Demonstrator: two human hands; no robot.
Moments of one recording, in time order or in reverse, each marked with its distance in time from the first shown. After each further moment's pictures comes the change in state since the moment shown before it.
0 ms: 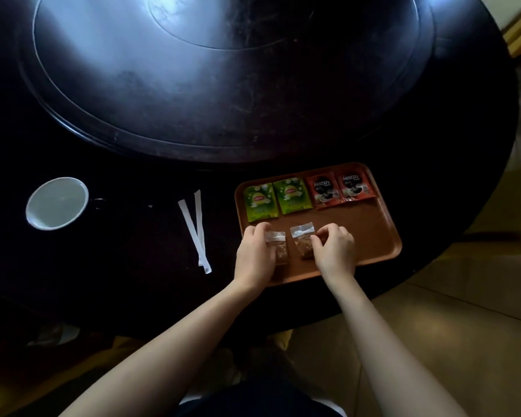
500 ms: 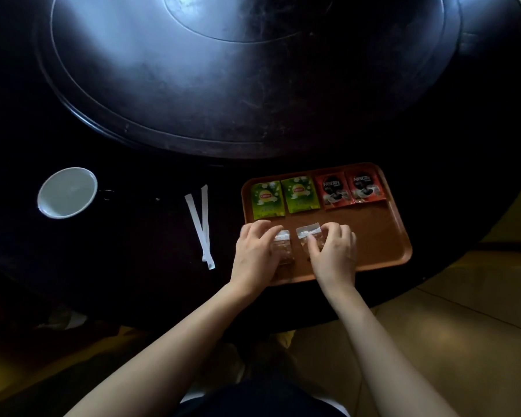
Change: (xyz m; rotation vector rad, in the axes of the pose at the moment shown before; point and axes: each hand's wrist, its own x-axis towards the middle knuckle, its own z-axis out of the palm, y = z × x) left_hand -0.003 -0.009 -0.005 0.214 0.050 0.215; right_hand -0.011 -0.006 0.004 -0.039 0.033 -0.133
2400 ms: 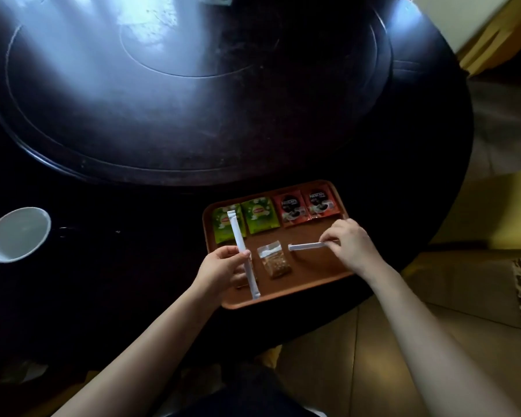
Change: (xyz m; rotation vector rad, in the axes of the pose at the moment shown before) left_hand 0.023 0.030 -0.016 -1.163 -0.204 -0.765; right_hand 0.077 0.079 -0.079 -0.214 -0.289 -0.278
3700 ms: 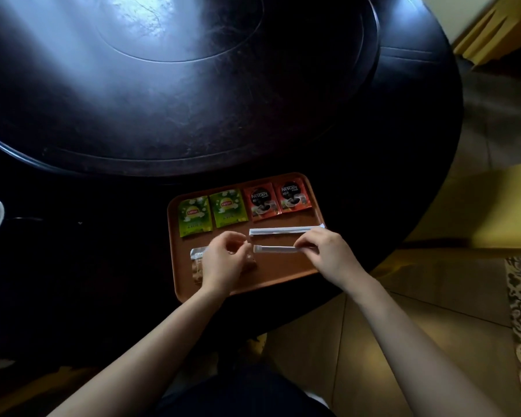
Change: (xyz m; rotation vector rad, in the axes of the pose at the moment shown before) left_hand 0.017 -0.034 0.072 0.660 0.292 0.421; right_hand -0.024 0.023 -0.006 0.217 -0.014 -0.149
